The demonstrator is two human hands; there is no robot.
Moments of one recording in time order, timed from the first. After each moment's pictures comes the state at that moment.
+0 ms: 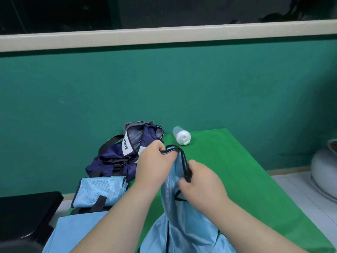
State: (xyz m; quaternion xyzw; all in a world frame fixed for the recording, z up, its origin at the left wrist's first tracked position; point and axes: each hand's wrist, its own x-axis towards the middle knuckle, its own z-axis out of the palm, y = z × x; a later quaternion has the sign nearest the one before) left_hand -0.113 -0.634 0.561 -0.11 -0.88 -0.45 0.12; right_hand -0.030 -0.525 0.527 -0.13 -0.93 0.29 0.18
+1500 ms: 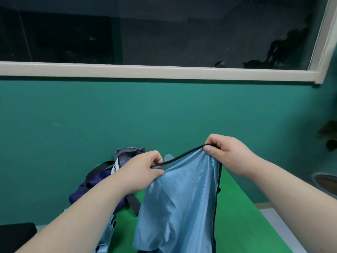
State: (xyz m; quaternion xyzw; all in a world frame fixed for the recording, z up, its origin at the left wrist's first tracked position) left_hand -0.140 -0.660 0.635 -0.33 -0.89 -0.32 0.01; right_hand -0.042 -0.404 0.665 0.02 -0.94 0.25 0.23
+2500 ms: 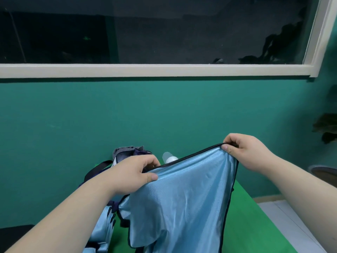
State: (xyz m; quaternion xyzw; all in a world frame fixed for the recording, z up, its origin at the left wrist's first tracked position) left_hand -0.137 -0.677 0.639 -0.41 -0.87 -0.27 -0.04; right_hand -0.024 -0.352 0.652 -0.08 -0.94 0.23 0.25
